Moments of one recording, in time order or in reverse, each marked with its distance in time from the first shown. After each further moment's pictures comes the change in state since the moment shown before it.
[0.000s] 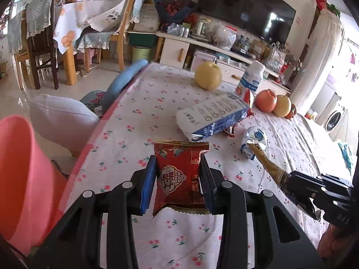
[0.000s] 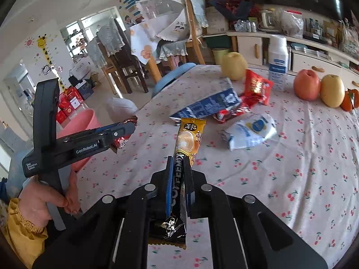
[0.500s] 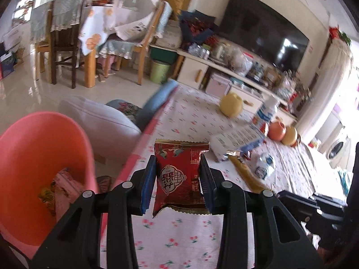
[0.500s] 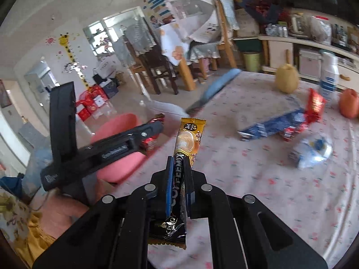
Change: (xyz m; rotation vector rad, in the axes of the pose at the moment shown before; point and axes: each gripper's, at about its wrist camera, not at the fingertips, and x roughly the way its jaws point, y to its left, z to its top) left arm -0.048 0.063 0.006 -0.140 -0.120 0.036; right arm 0.027 0.090 0.027 -0.042 -0.008 0.172
